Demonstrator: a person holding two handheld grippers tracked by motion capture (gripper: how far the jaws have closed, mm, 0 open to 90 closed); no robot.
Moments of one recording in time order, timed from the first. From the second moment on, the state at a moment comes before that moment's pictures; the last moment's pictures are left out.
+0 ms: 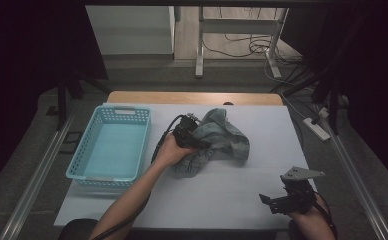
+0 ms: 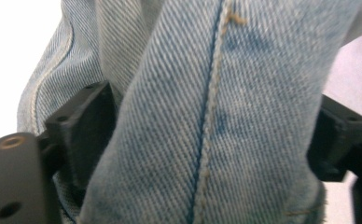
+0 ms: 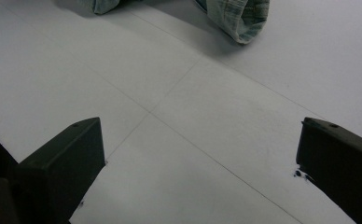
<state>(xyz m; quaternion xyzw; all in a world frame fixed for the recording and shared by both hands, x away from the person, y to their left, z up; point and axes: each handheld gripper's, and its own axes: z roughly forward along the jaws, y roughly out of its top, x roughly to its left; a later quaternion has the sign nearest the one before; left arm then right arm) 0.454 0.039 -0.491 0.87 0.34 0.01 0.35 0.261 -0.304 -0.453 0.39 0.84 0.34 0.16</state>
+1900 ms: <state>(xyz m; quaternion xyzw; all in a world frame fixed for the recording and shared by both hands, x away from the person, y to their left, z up) 0.433 0.049 -0.459 0.85 0.29 0.02 0.43 0.261 -0.300 -0.454 0.38 0.85 0.33 0.16</state>
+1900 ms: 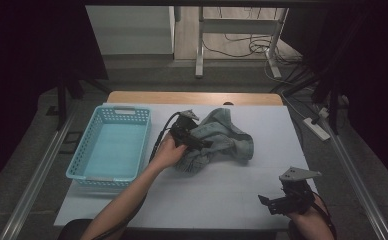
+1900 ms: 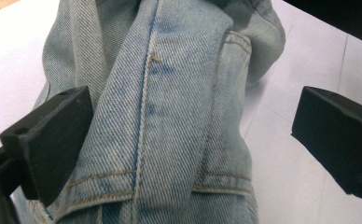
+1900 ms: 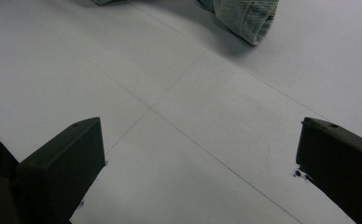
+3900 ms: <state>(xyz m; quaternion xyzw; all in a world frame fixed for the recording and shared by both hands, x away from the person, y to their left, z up) 0.389 0.088 -0.437 0.83 0.29 -0.01 0.48 0.260 -0.299 -0.454 0.37 0.85 0.32 0.17</state>
